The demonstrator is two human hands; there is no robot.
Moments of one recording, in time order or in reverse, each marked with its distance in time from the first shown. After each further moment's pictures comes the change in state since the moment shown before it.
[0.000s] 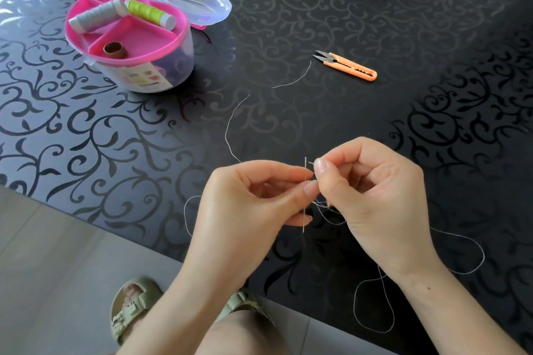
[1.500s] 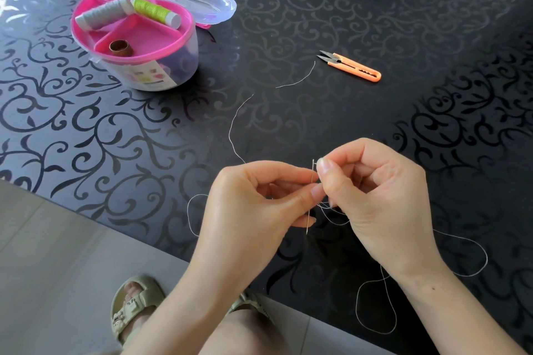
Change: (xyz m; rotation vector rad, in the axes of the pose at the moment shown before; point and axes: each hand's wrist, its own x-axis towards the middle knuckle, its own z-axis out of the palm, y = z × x) left_hand -0.002 0.005 0.001 -0.012 -0.047 0.026; right_hand 0.001 0.000 0.000 0.006 -0.013 0.022
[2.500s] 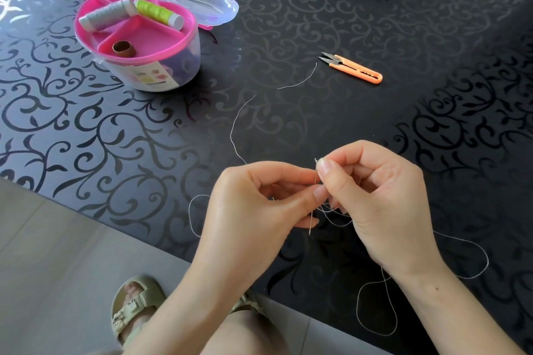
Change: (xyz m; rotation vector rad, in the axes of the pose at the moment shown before) left_hand 0.000 0.000 0.000 -0.007 -0.033 0.036; right_hand 0.000 0.003 -0.001 0.050 -0.026 0.029
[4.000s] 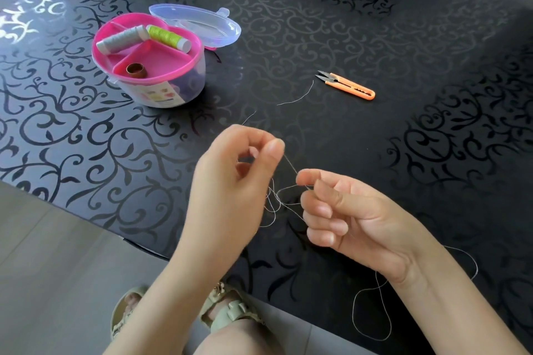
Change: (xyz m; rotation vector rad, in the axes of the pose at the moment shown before) left_hand 0.019 0.001 -0.014 0.344 0.287 0.278; right_hand 0.012 0.004 -0.010 0.947 -0.515 0.689
